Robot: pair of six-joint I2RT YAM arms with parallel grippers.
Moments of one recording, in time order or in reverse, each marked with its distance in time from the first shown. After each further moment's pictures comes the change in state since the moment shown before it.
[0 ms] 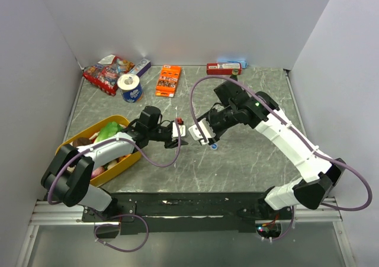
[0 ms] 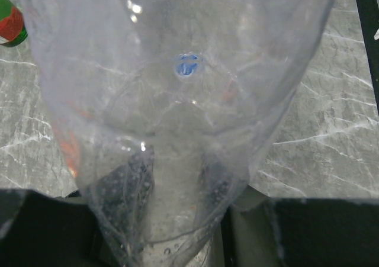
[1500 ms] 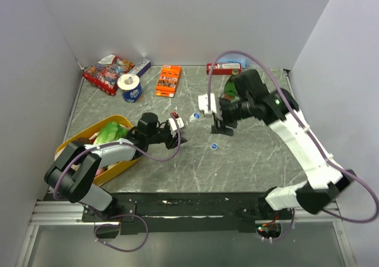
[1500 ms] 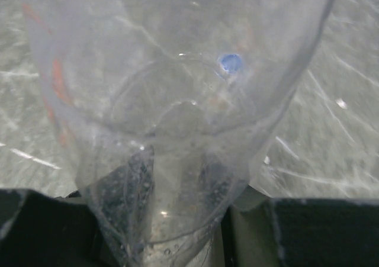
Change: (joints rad) left arm -0.004 0.040 -0.153 0.373 -0.232 -0.396; right arm -0.125 0.010 0.139 -0.030 0.001 0.571
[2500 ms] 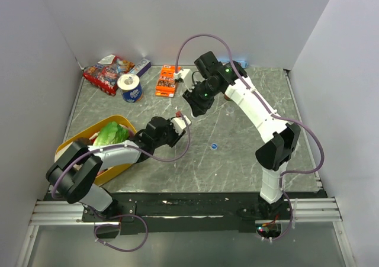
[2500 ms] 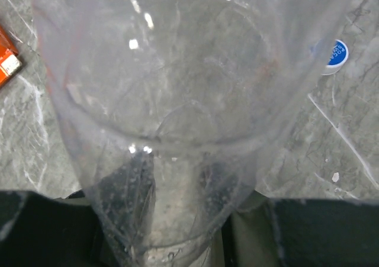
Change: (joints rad) left arm -0.112 0.003 0.045 -0.099 -0.468 -0.003; right arm 0.042 0.498 0.391 -0.083 0.241 0.504
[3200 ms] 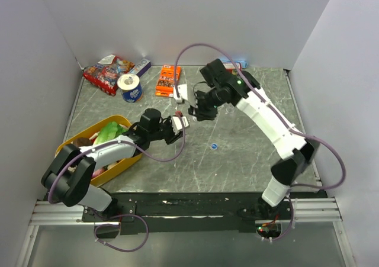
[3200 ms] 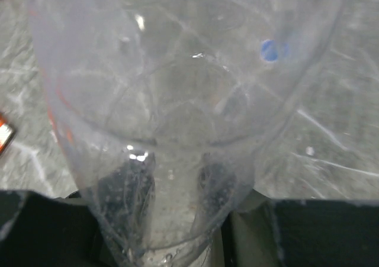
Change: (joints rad) left arm 0.088 -0.045 0.058 -0.118 0.370 0.196; right arm 0.061 -0.240 -0.227 0.068 -0.069 -0.496
